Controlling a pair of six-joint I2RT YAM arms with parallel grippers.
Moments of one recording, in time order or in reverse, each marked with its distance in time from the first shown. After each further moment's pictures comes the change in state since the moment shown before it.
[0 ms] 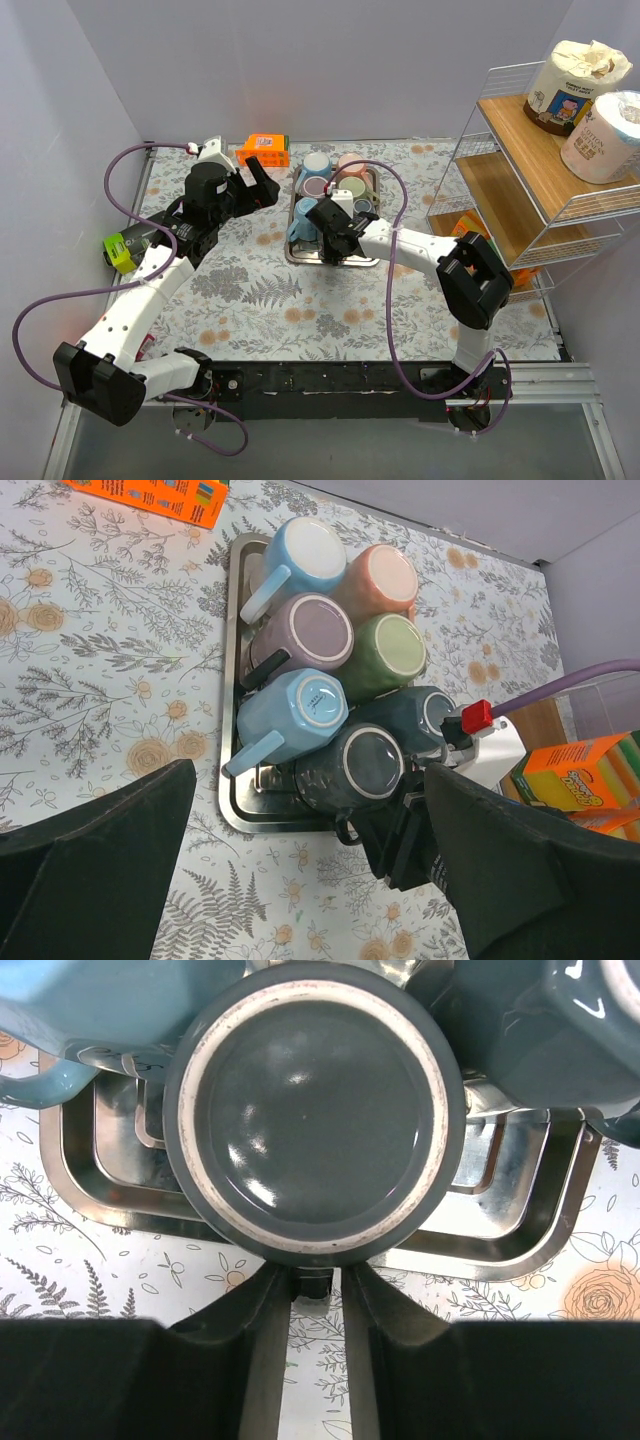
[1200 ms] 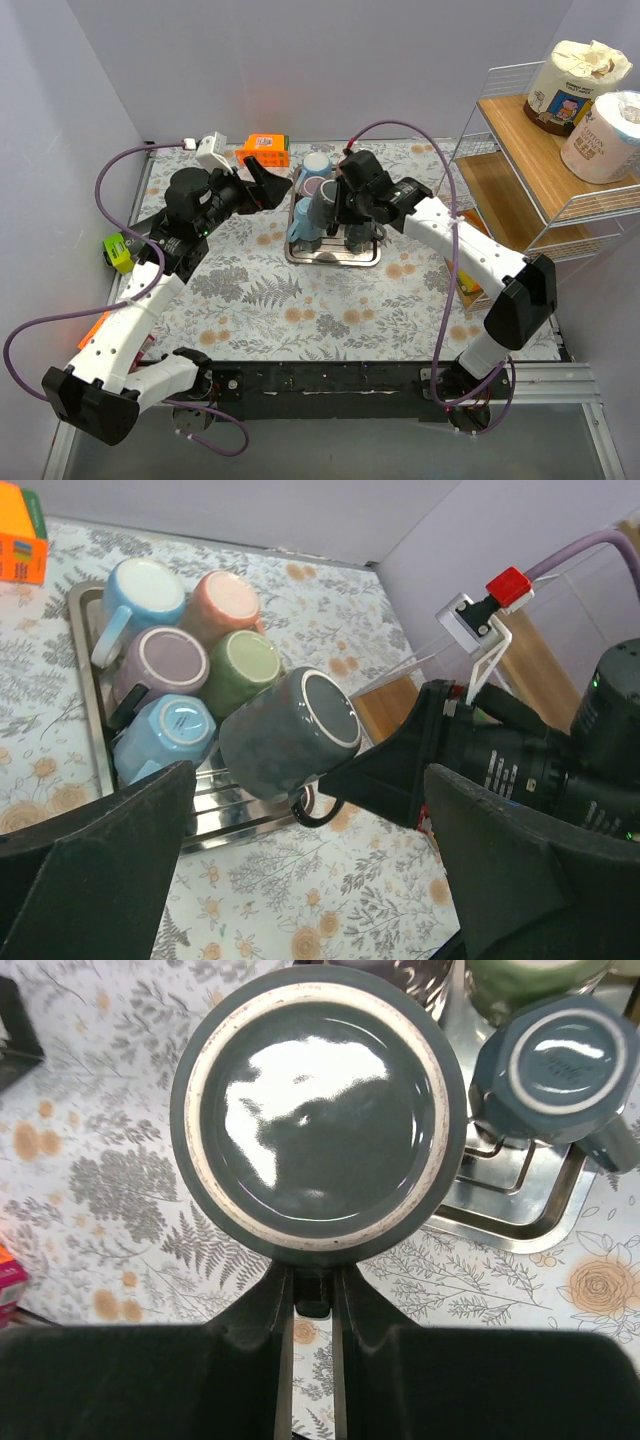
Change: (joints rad) left arm 0.000 -0.108 -0.052 0.157 0.254 -0.024; right arm -0.085 -0.204 0.196 -0.172 -0.280 -0.034
